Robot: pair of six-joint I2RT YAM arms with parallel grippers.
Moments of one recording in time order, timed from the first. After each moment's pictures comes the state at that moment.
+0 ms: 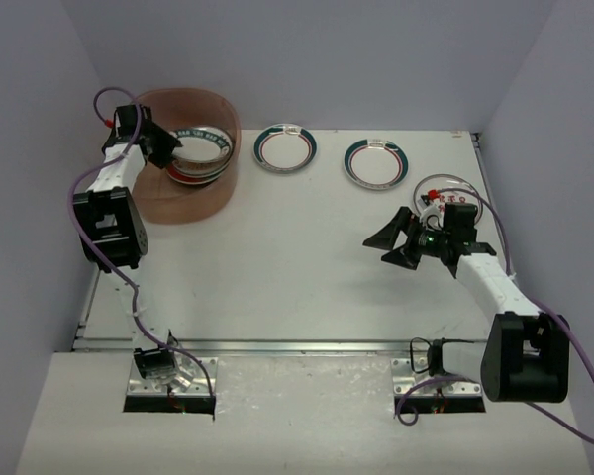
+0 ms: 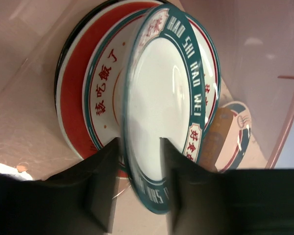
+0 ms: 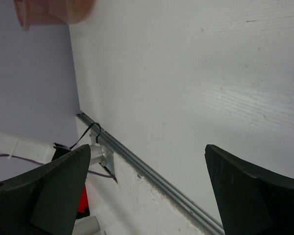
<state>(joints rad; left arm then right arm) 0.24 2.12 1.81 -0.42 0.13 -0.83 -0.06 1.21 0.60 -0.21 -0.82 0.56</state>
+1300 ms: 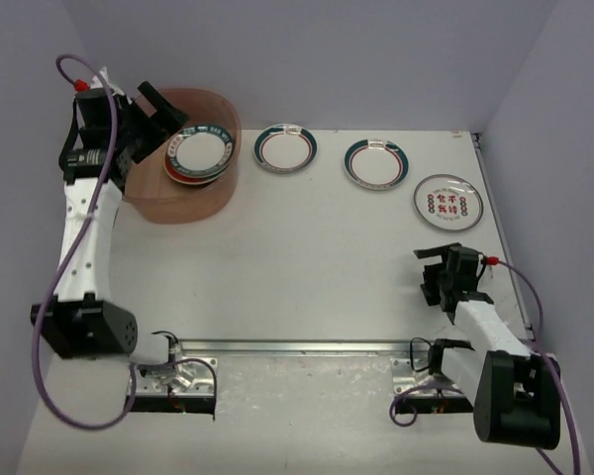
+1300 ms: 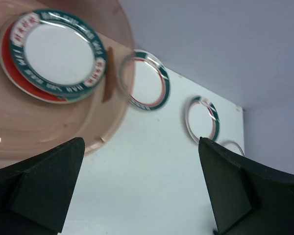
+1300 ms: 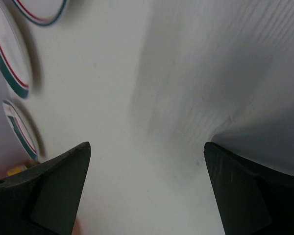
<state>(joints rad) 0.15 1.48 1.64 -0.61 0.19 -0.61 -0.13 0.99 0.21 -0.02 0.01 1.22</state>
